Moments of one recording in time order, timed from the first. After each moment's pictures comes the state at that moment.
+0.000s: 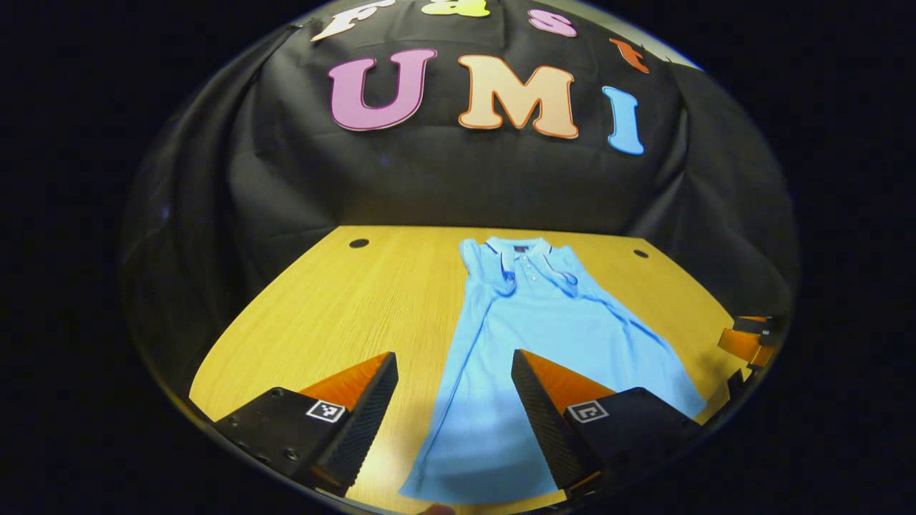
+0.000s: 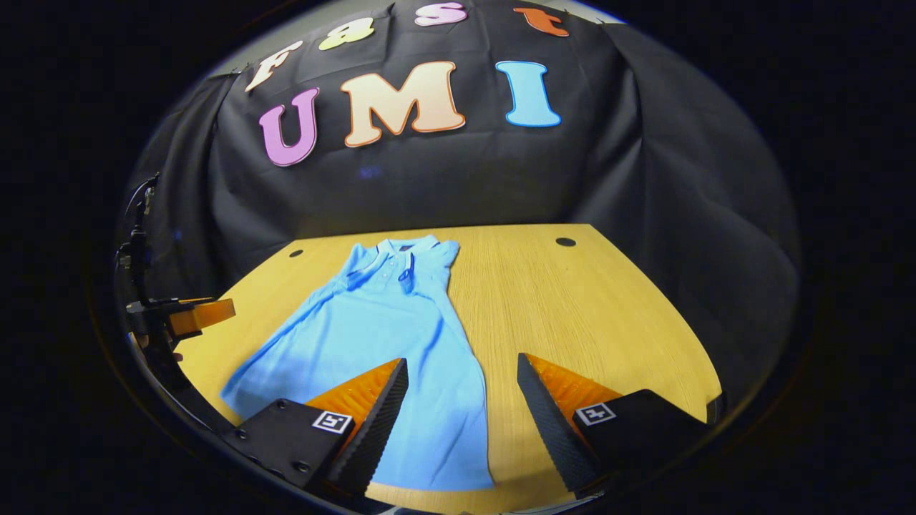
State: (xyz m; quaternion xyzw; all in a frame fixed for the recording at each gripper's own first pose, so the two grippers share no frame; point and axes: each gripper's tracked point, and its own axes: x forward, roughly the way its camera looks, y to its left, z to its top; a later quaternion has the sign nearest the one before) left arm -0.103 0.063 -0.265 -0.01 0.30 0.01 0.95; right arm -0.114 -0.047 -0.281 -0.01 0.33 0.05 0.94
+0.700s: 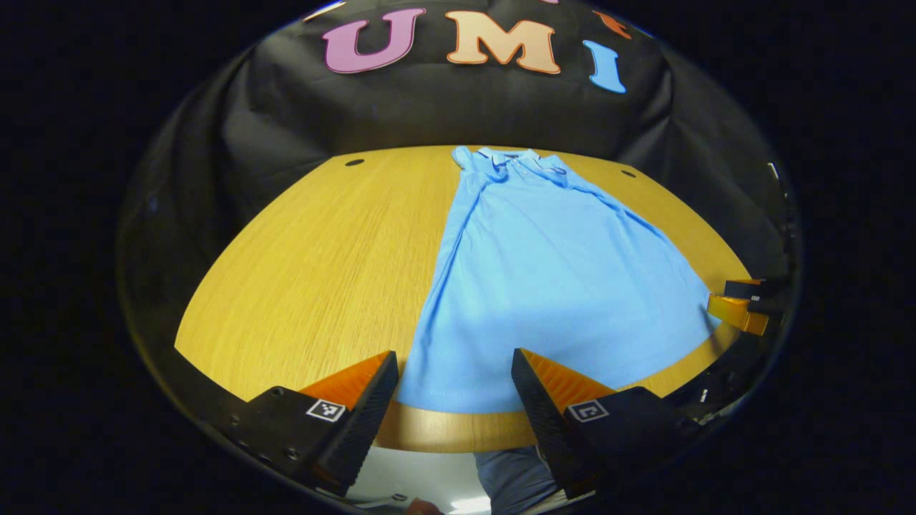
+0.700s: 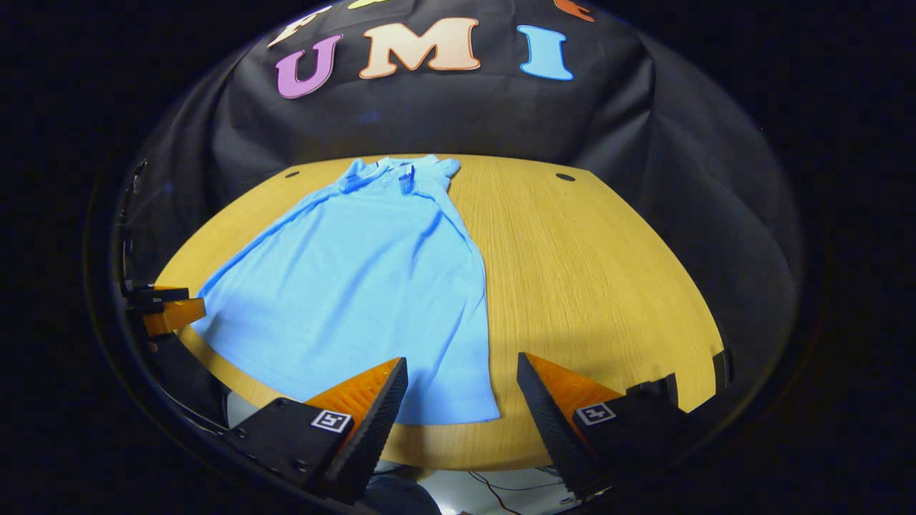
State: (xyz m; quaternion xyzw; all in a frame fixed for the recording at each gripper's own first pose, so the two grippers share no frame) left arm -0.214 0.059 -0.362 -0.01 0.41 -0.02 0.91; right arm -0.192 -0.059 -0.367 -0.08 0.43 0.03 0.90
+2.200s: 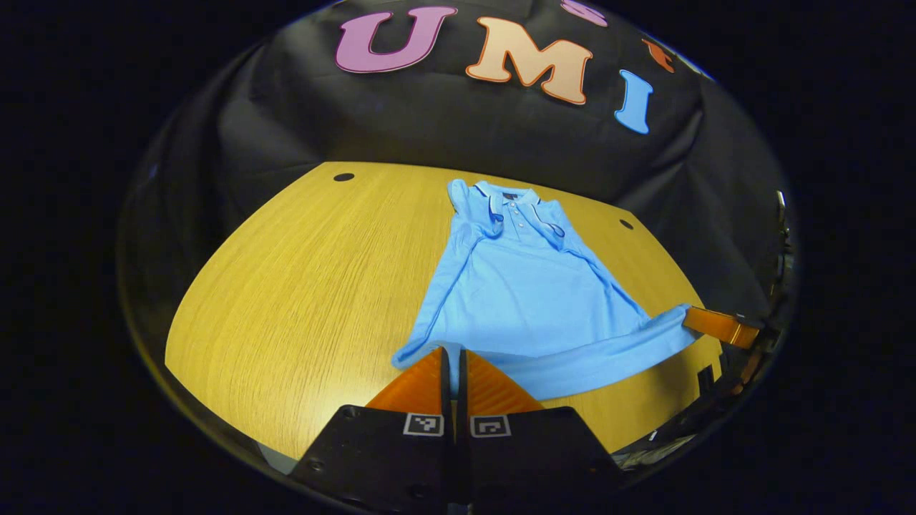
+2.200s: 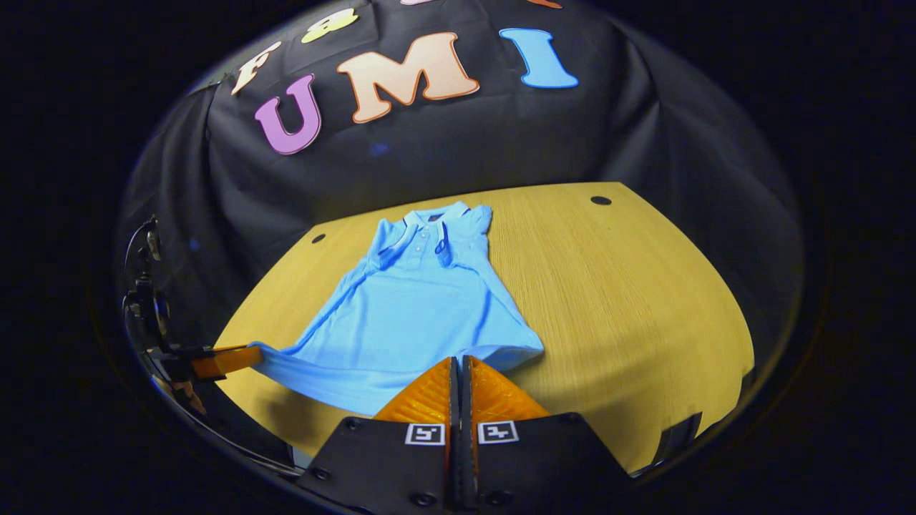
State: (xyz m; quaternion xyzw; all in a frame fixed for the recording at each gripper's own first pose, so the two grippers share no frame) left arm -0.102 0.054 -0.283 -0.09 0.38 -0.03 0.92; right arm -0.081 0.019 -0.284 0.06 0.38 0.08 0.92
